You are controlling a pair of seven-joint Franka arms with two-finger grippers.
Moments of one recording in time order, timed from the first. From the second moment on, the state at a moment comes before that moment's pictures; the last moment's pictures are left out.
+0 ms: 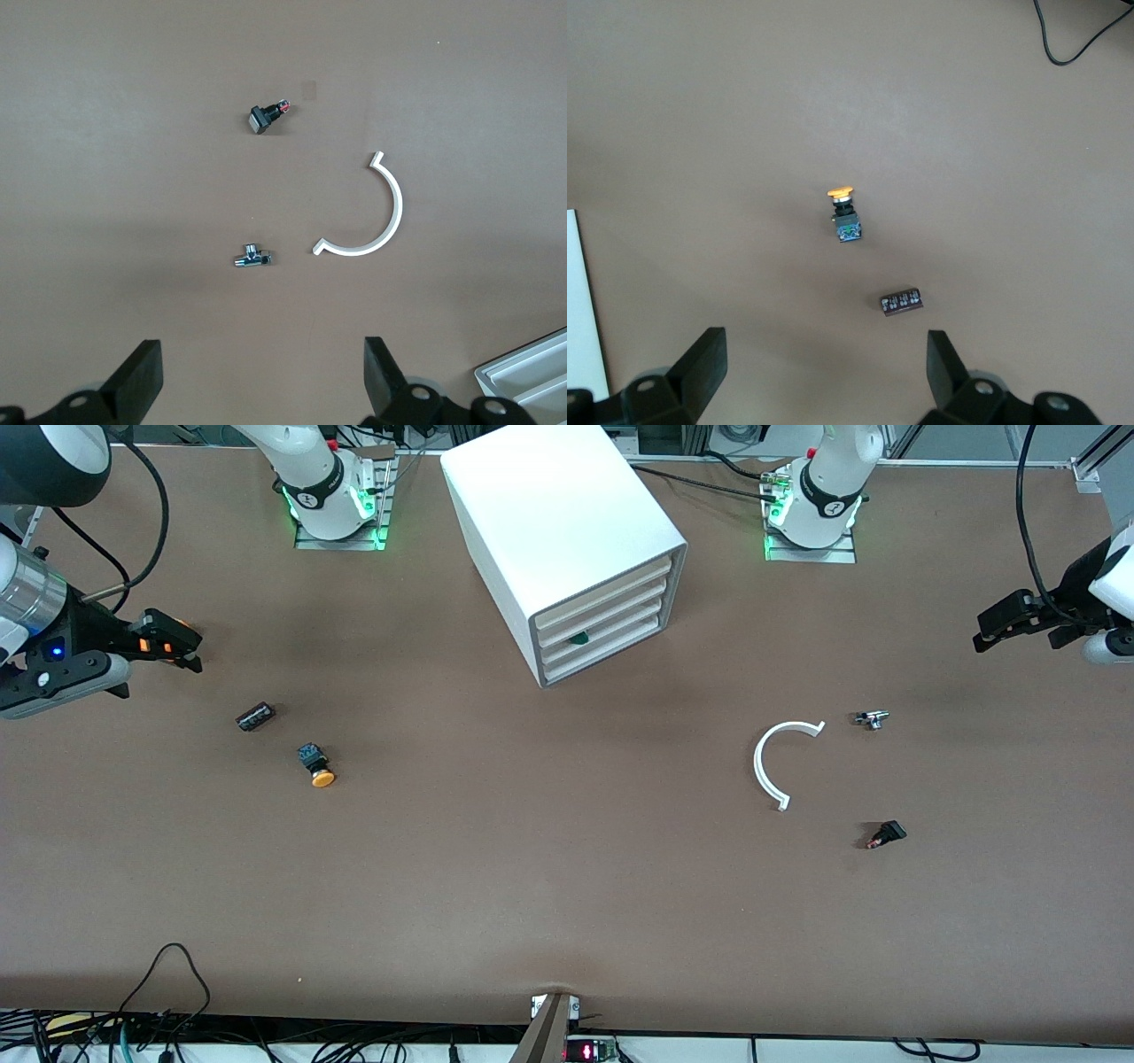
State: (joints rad) left arm 0.10 -0.07 -0.05 -1.73 -0.01 1.64 -0.02; right arm 0.09 0.07 -0.06 -1.63 0.04 1.70 -0.34
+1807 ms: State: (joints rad) left arm -0.06 0.38 -0.08 -1.94 -0.76 1.58 0.70; right arm 0.09 0.07 -0.06 -1.63 0.04 1.70 -0.34
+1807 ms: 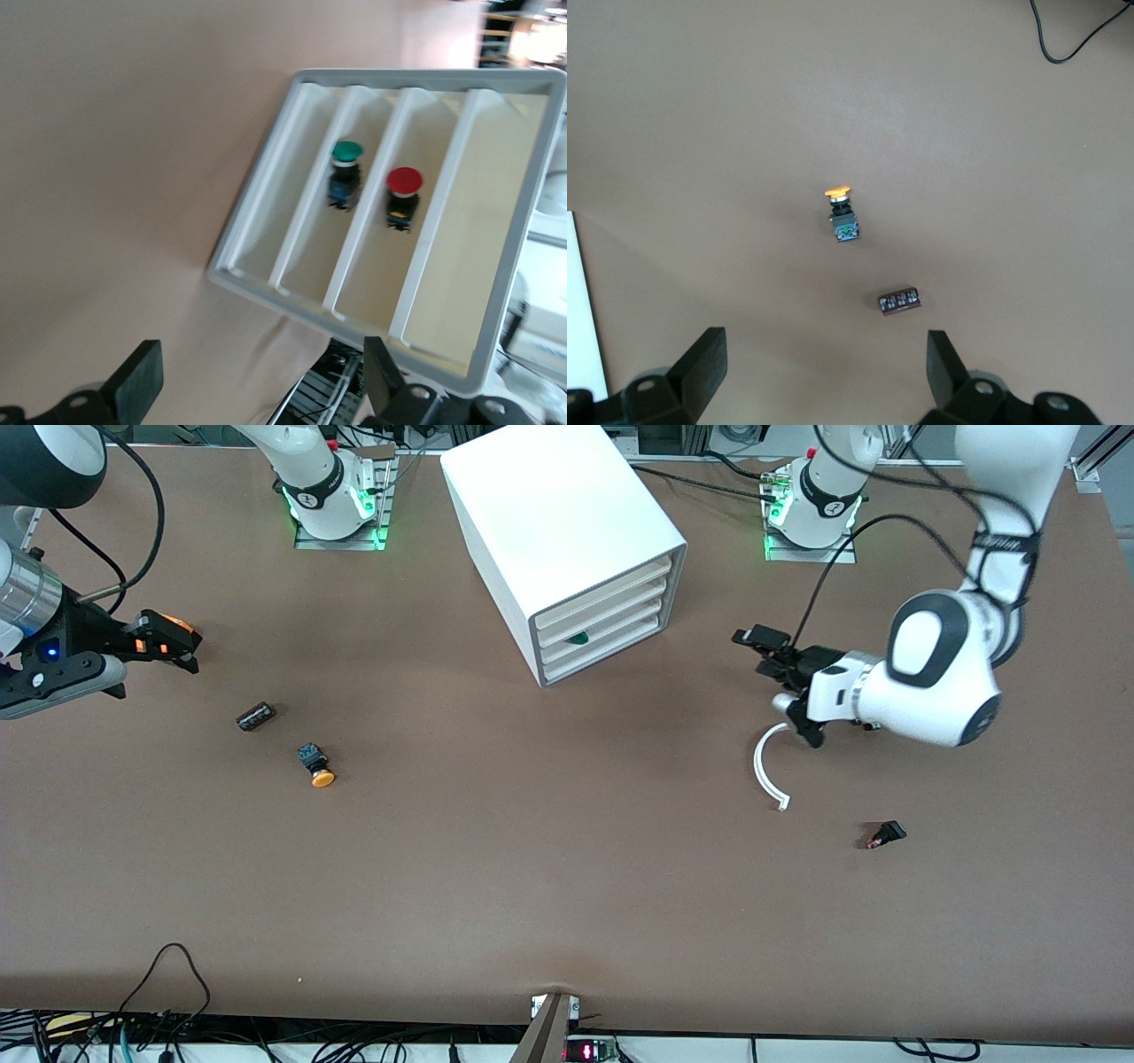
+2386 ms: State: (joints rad) left arm -0.07 0.61 -0.26 -1.94 -1.03 1.58 0.94; right arm 0.09 0.07 -0.06 -1.63 0.04 1.70 -0.34
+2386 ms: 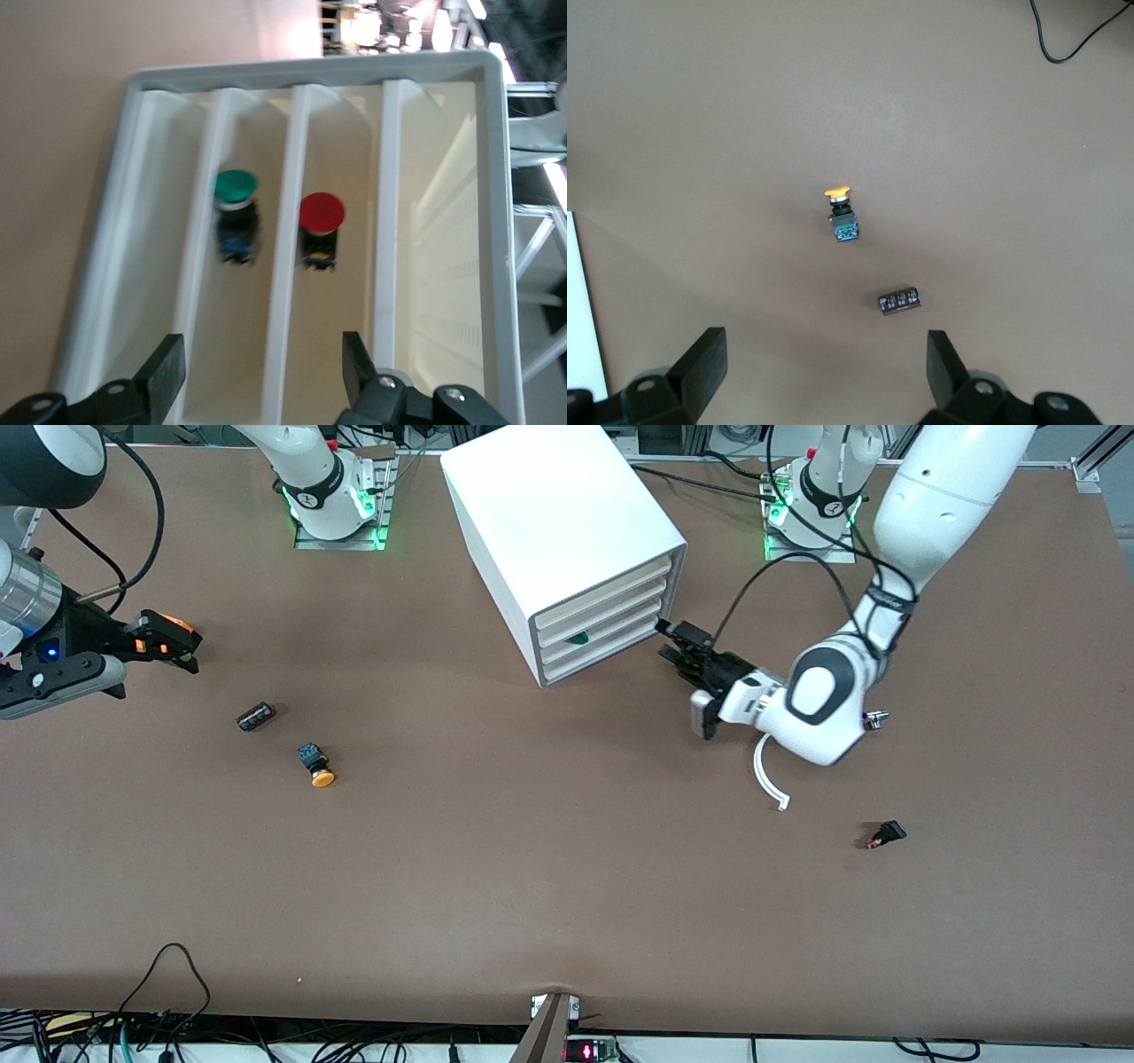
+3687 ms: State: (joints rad) left arm -0.14 0.68 -0.35 -1.95 -1.09 1.65 0.96; right arm 0.08 0.07 -0.06 -1.63 0.04 1.70 -0.34
